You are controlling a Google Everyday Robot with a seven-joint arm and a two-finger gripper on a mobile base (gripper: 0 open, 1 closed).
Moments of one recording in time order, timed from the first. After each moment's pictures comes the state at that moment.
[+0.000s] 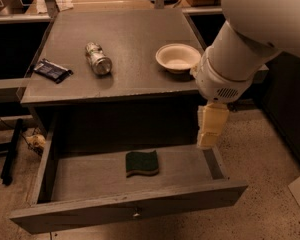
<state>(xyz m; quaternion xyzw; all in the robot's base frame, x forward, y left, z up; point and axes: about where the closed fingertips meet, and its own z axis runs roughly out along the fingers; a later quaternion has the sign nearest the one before) 0.477 -0.107 0.894 -0.69 0.70 -0.04 0.16</state>
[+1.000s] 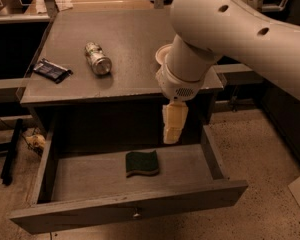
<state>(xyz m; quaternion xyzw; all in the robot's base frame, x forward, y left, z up) 0.517 -0.040 0.855 -0.73 0.67 0.00 0.17</state>
